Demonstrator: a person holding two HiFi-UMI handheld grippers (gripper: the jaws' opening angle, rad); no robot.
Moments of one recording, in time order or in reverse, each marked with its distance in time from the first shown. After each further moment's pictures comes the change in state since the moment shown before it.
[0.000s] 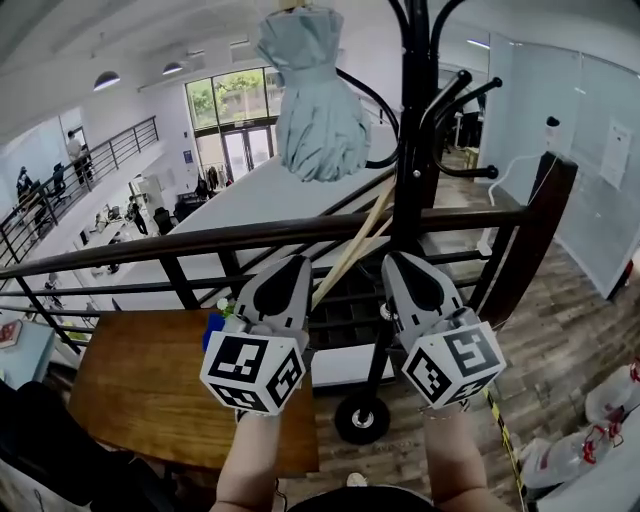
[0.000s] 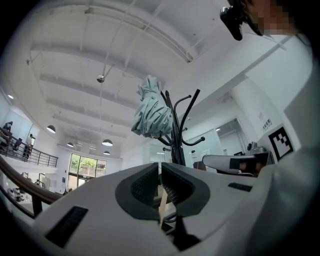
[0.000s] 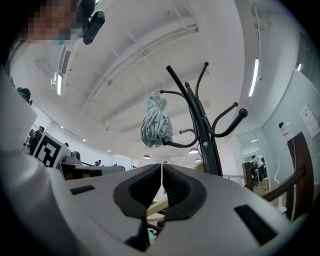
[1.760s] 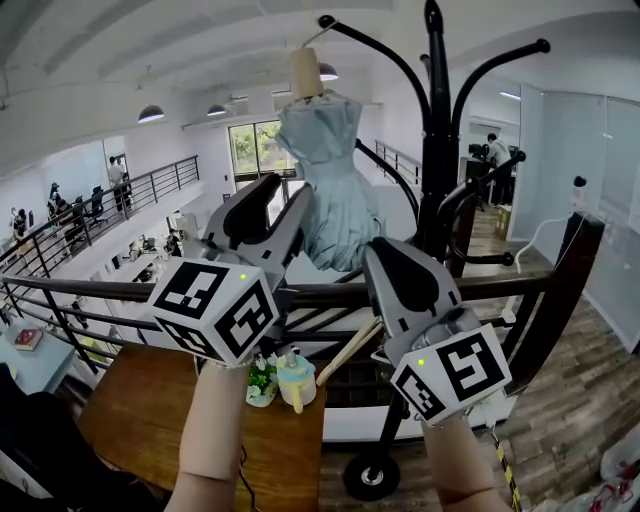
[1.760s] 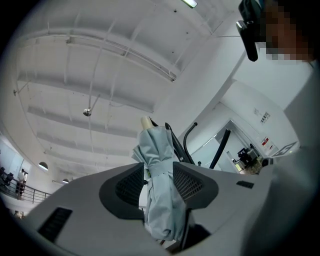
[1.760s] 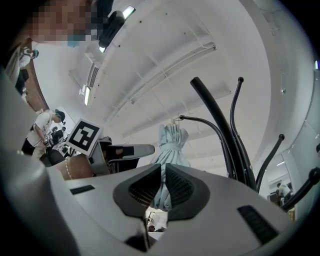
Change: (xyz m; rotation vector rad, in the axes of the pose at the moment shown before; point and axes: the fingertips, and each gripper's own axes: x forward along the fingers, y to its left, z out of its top) left arm 0.070 0.034 0.199 0.236 -0.250 -0.020; right arm 0.076 0.030 0.124 -0.149 -0.264 0.234
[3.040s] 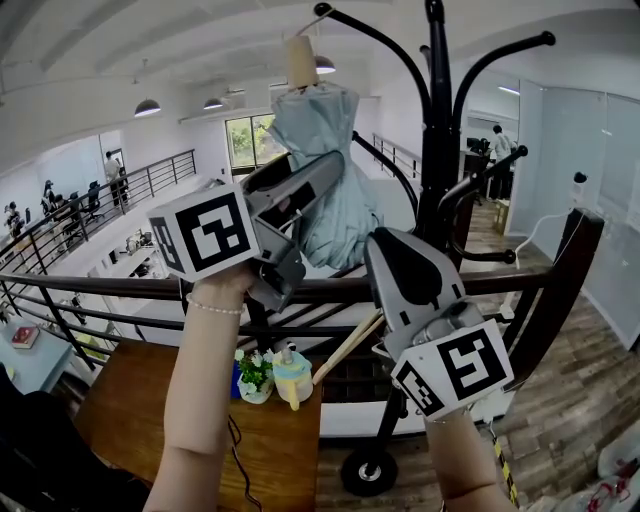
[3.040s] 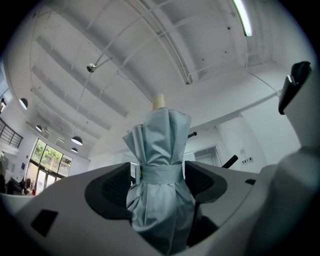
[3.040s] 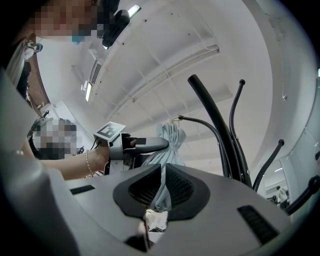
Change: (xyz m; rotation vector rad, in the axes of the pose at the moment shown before) left arm 0.054 -0.003 -0.007 -0.446 0.084 -0.274; right arm 0.002 -0.007 0.002 -0.051 0.000 -0.016
